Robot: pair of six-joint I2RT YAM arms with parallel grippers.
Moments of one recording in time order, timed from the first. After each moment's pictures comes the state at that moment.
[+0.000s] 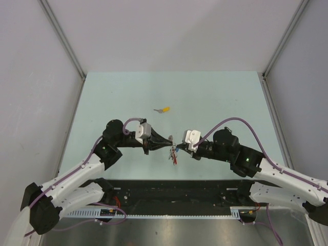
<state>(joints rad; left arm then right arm) -0.68 0.92 0.60 0.35 0.90 0.02 1.04 0.84 0.78 -0.17 -0.19 -0.32</state>
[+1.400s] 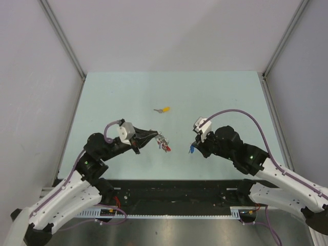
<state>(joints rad) -0.71 0.62 0.58 0.16 0.42 0.00 0.91 0.80 0.77 -0.40 -0.02 -0.03</state>
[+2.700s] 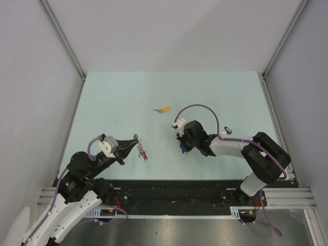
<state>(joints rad) -0.68 0.20 0.52 -0.26 0.19 0.05 0.78 1.61 0.74 0.09 -0.04 0.00</state>
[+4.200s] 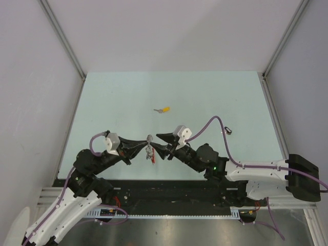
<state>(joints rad) -0.66 0.27 0.43 0.00 0.37 -0.14 1.29 1.19 0.64 0.75 0.28 0.03</state>
